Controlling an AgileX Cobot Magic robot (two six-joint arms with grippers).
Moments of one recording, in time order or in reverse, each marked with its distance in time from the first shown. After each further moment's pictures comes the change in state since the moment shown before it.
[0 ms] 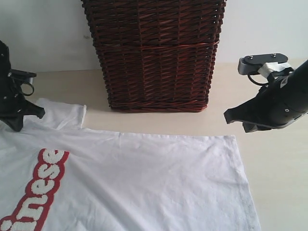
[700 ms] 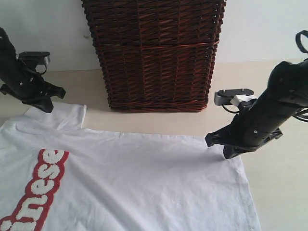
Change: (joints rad) left arm -0.028 -0.048 0.002 -0.372 -0.130 0.252; right arm 0.000 0.337 -0.092 0.196 -0.018 -0.193
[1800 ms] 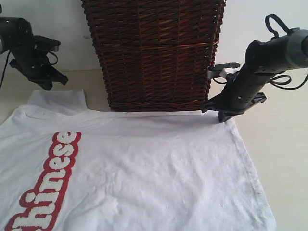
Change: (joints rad) left arm -0.006 0.397 -0.755 0.285 0.241 -0.052; right arm -0.058 0.279 -0.488 -0.207 0.111 0.102
